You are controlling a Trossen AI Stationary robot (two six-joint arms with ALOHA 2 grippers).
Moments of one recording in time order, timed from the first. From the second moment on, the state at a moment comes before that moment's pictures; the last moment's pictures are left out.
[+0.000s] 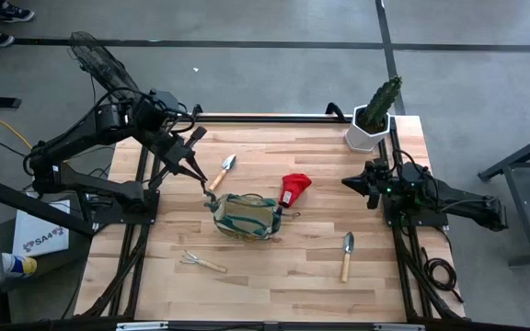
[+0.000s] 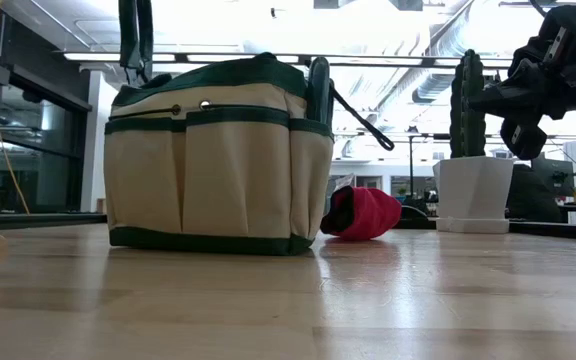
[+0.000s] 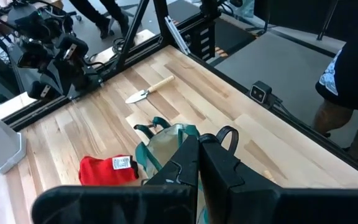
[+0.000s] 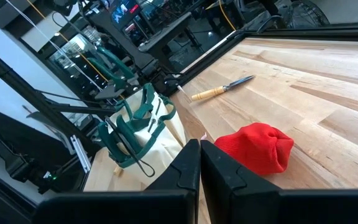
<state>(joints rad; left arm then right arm) 0.30 1.10 1.49 -1.05 0.72 0.70 -0.24 0.02 0.09 -0.17 -0.11 0.62</state>
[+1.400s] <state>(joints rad) 0.30 1.07 1.35 -0.92 0.59 0.65 -0.24 0.02 0.09 -0.17 -0.11 0.62</state>
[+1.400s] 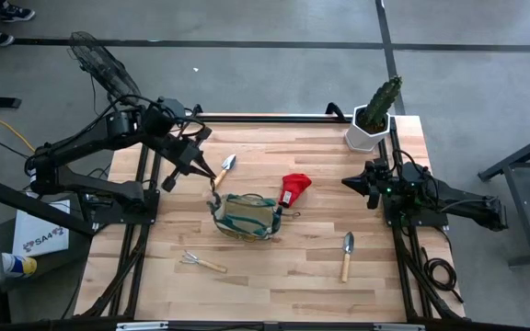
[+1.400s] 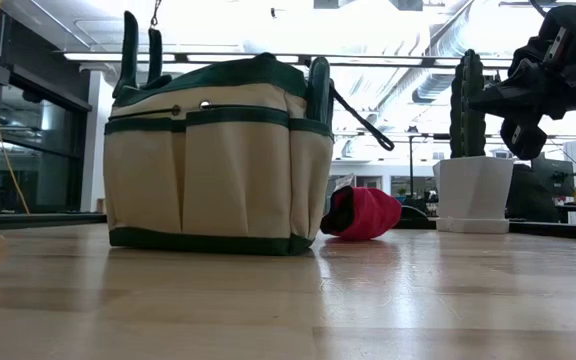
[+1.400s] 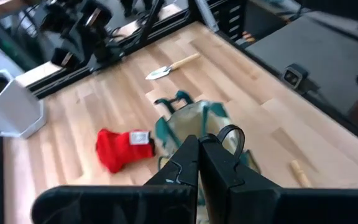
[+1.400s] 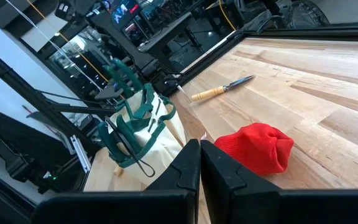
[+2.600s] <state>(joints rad) 0.30 1.06 1.35 -0.98 0.52 0.62 -0.24 0.02 0.09 -0.17 -0.11 0.62</state>
